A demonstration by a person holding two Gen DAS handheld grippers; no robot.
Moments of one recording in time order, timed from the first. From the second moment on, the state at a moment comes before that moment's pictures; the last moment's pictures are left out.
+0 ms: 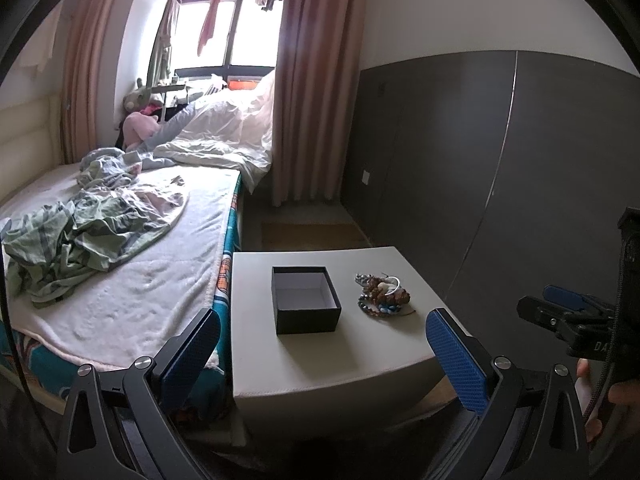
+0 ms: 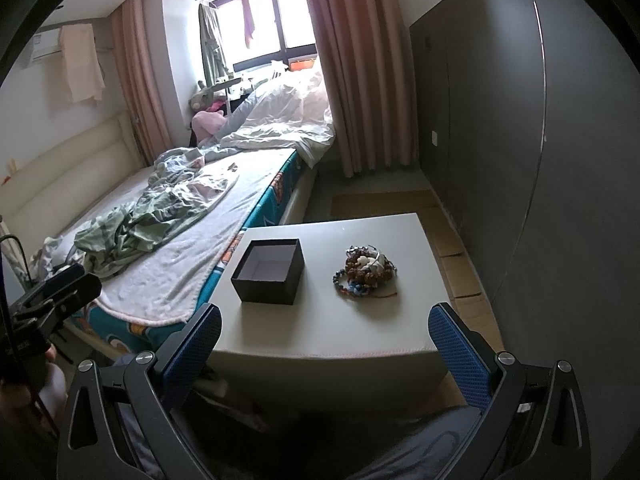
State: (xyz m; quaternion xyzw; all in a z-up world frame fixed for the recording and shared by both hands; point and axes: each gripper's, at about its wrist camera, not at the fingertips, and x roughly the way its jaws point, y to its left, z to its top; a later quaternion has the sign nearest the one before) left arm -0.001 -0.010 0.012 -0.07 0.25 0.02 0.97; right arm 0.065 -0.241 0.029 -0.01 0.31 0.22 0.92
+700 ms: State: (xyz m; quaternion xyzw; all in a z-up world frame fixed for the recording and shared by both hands) left arm 0.062 -0.012 -0.005 -0.08 0.28 -0.01 0.96; right arm 0.122 -0.263 0.006 0.03 0.34 0.21 0.92
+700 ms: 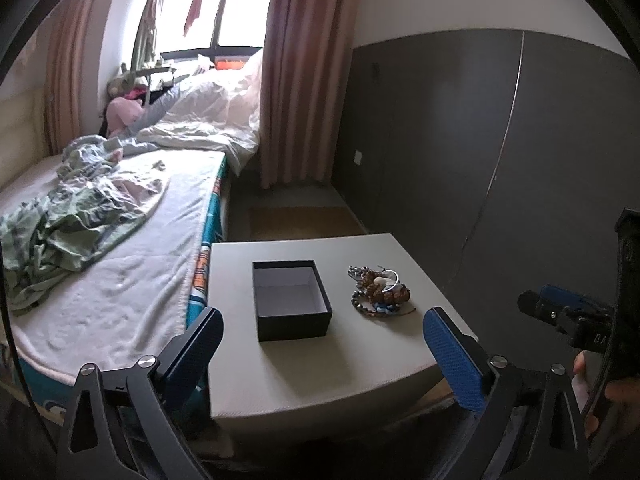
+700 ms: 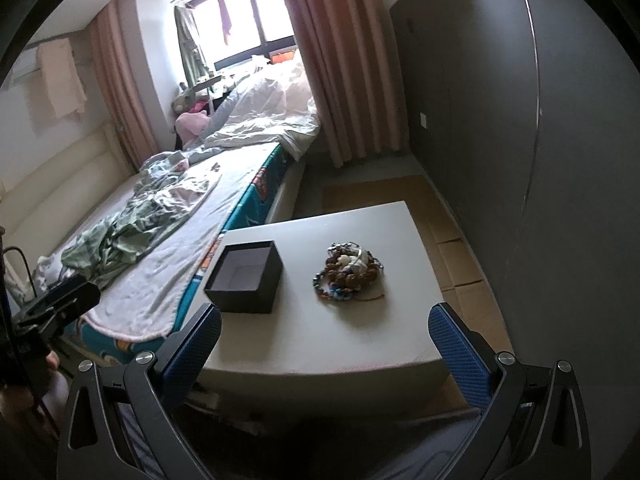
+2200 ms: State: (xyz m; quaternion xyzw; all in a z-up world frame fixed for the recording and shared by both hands) left arm 0.304 -0.106 -0.111 -0.04 0.47 -0.17 0.86; right arm 0.277 -0.335 -0.097 0.15 0.45 0.14 0.87
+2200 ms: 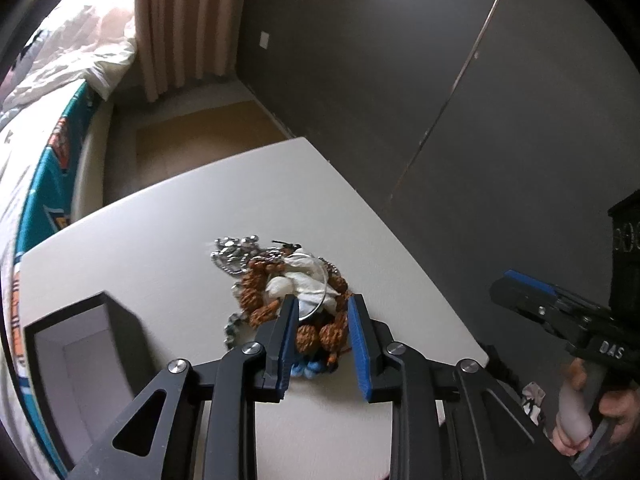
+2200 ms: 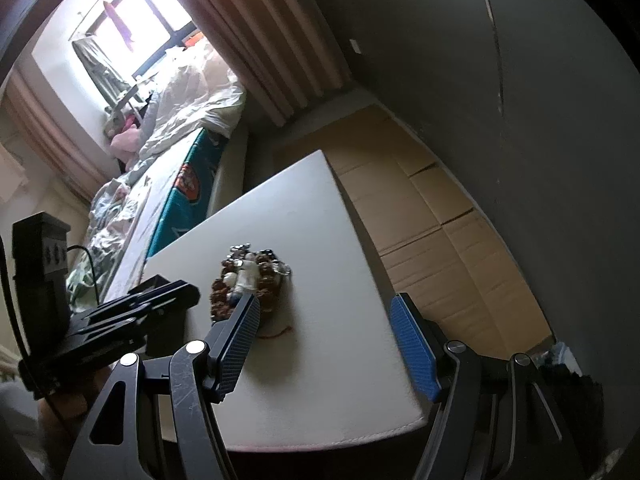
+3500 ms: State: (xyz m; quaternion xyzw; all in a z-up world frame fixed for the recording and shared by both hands) left arm 0.337 -0.077 -0.147 -0.07 0.53 -0.12 0.84; right arm 0.281 -0.326 -0.114 0.16 0.47 0.16 0.85
